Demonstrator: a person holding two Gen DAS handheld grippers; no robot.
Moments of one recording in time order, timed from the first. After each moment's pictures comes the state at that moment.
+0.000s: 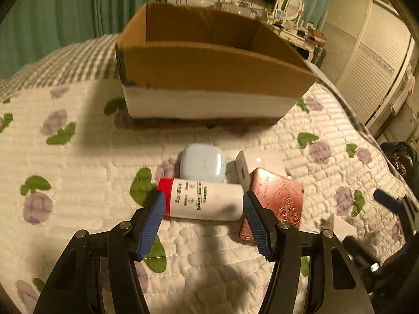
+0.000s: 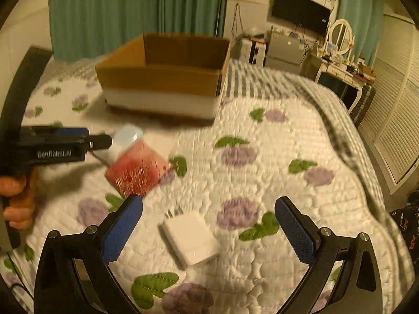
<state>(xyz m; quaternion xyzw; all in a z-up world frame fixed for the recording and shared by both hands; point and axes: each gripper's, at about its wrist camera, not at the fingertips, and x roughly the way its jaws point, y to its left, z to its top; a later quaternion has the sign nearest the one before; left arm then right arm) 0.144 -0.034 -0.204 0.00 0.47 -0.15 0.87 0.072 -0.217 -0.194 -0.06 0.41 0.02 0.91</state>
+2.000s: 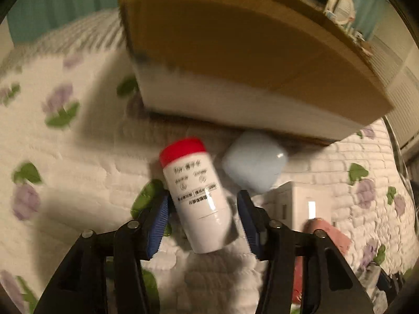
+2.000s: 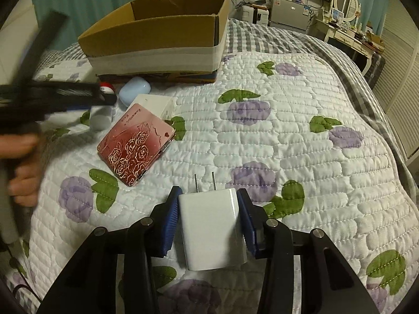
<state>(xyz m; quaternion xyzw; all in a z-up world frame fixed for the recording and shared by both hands) 0.196 -0.030 -0.229 -0.05 0.52 -0.03 0.85 0.085 -0.229 -0.217 -0.01 0.47 0.03 0.88</state>
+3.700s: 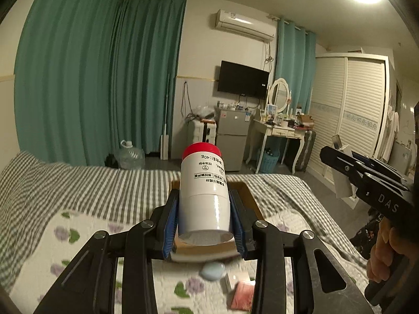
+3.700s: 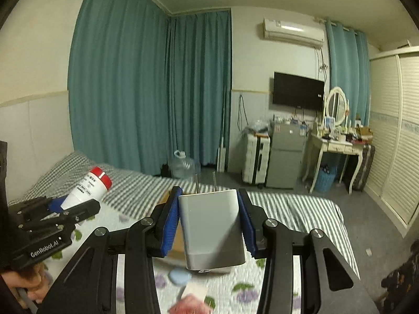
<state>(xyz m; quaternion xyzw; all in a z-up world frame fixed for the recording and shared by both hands) 0.110 0.011 0.036 -0.02 0.20 -0.14 0.97 0.101 -0.173 0.055 -0.02 0.15 0.06 0.99</state>
